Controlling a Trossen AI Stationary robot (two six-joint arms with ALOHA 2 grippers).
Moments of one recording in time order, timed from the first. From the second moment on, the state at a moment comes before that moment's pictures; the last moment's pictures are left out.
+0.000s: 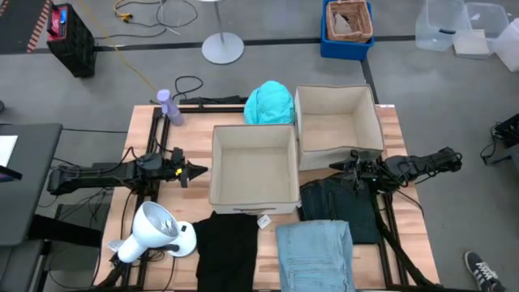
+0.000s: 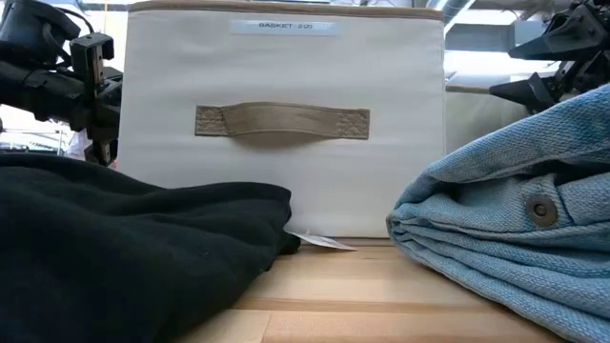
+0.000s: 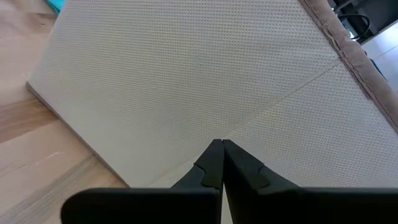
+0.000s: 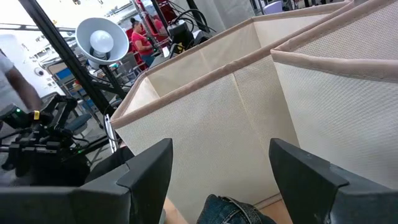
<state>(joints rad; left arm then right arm) 0.12 0.22 0.05 -0.05 -0.09 -0.80 0.29 0.01 0.16 -0.21 0.38 0.47</state>
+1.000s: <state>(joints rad) 0.12 0.23 0.05 0.60 -0.10 -0.67 0.28 0.01 0.16 -0.20 0.42 0.37</state>
